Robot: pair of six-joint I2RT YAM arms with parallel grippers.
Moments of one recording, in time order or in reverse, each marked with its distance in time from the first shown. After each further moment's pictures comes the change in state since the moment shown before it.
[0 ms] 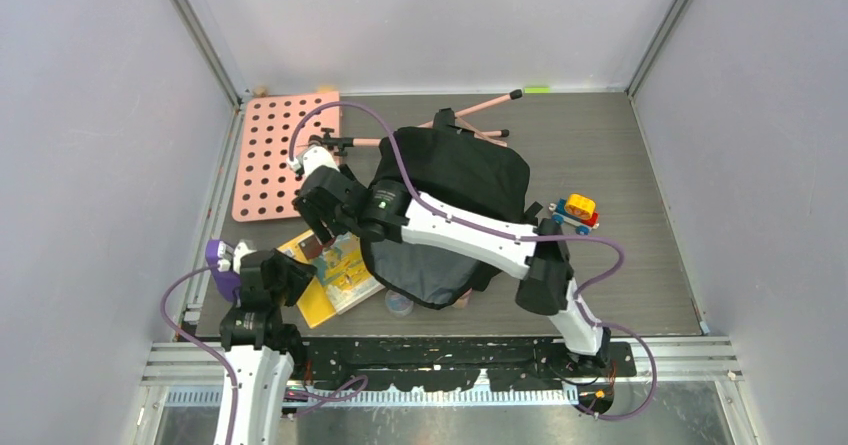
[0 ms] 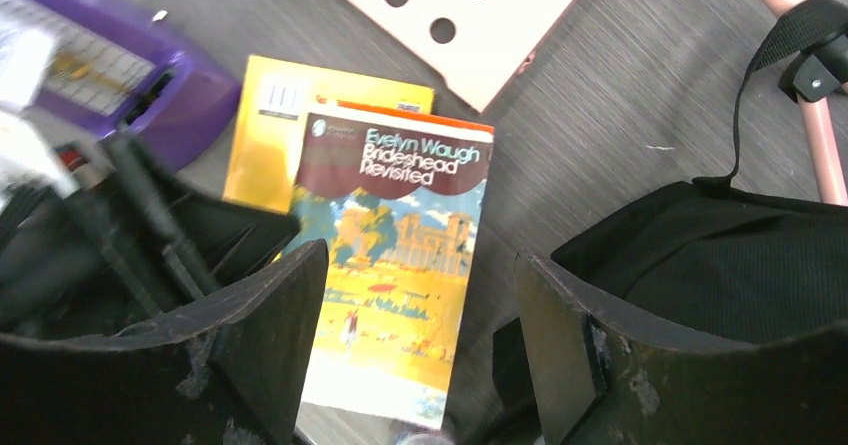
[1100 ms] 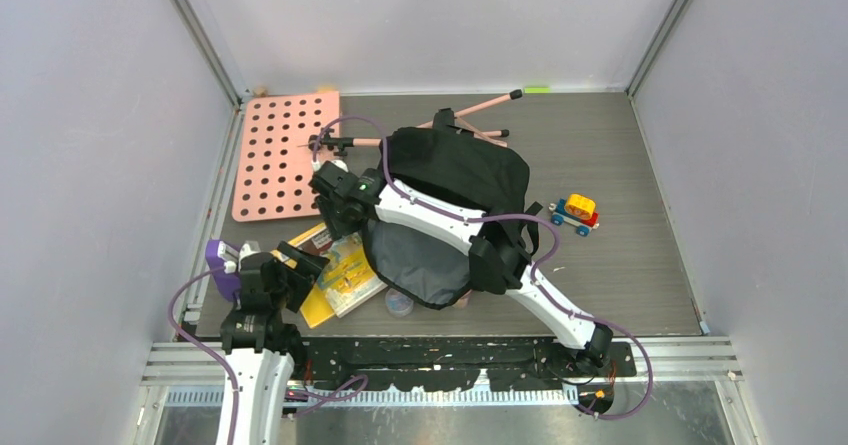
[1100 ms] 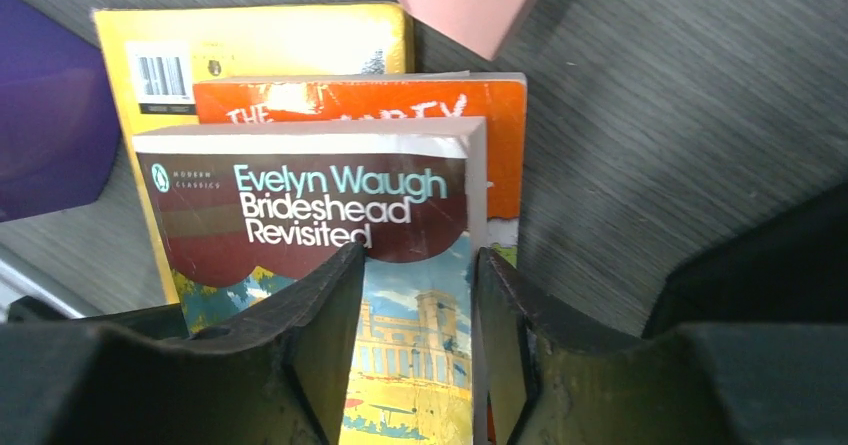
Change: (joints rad) left arm 0.000 -0.038 -0.007 -0.011 0.119 -0.074; right arm -0.153 0.410 0.285 -0.190 -0.280 0.242
